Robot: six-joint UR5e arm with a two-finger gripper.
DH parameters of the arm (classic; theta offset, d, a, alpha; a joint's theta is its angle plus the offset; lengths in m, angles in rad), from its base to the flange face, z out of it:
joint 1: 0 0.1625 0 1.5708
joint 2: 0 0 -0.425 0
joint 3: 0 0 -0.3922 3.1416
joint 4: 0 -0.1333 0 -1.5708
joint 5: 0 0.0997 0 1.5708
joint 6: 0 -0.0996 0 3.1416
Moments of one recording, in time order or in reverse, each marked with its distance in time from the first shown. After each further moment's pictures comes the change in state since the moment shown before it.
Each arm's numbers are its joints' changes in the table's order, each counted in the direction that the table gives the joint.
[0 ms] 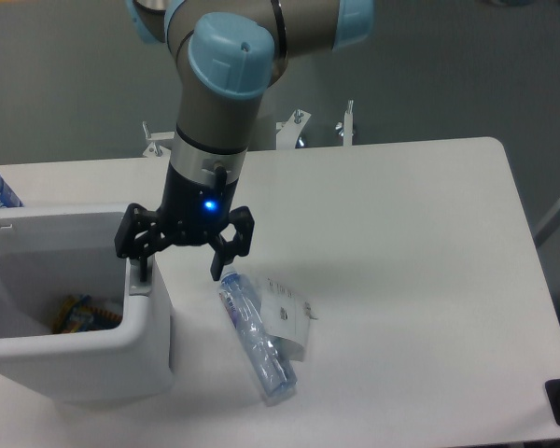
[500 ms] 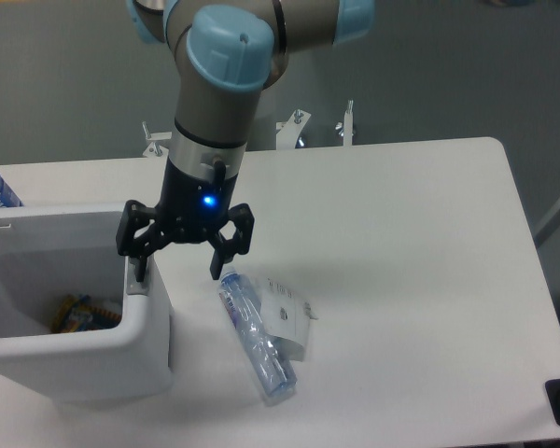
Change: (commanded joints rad) arm 0.009 0.006 0.104 0.002 0.000 -0.002
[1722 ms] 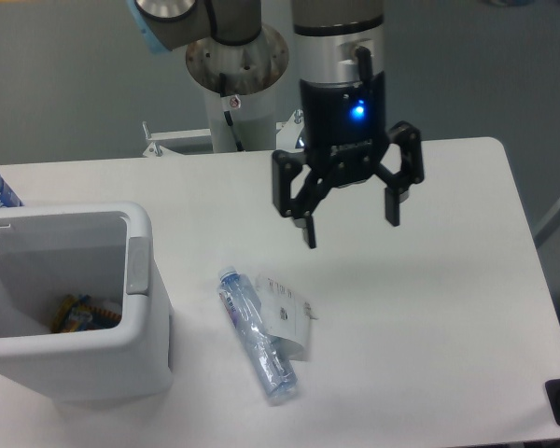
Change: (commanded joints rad) arm 0.218 0.006 0.126 0.161 0.343 -0.441
